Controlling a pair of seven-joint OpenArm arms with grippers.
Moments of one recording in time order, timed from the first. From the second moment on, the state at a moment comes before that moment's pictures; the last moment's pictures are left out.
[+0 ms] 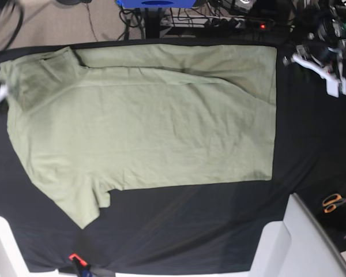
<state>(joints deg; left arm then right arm) 31.8 -12.6 -34.5 103.6 -34.4 -18.3 45.4 -7.6 14.8 39.1 78.7 17.3 40.0 -43.8</state>
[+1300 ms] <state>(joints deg) 31.1 -10.8 -39.7 99.9 -34.5 -18.4 45.4 21.3 19.7 23.4 25.8 -11.7 25.0 -5.4</state>
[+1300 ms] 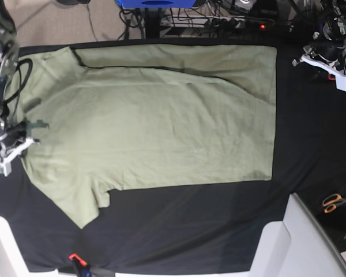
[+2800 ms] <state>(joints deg) 24.6 -13.9 -34.3 94.2 -34.1 -18.4 45.4 -12.3 7.9 23.3 88.4 0.1 25.1 -42.9</state>
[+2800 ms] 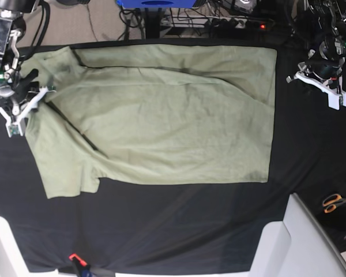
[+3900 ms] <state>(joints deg) 24.6 -13.8 -34.7 94.1 -34.1 -18.4 45.3 32.6 17.5 22.9 15.8 -0.4 24.5 -15.7</state>
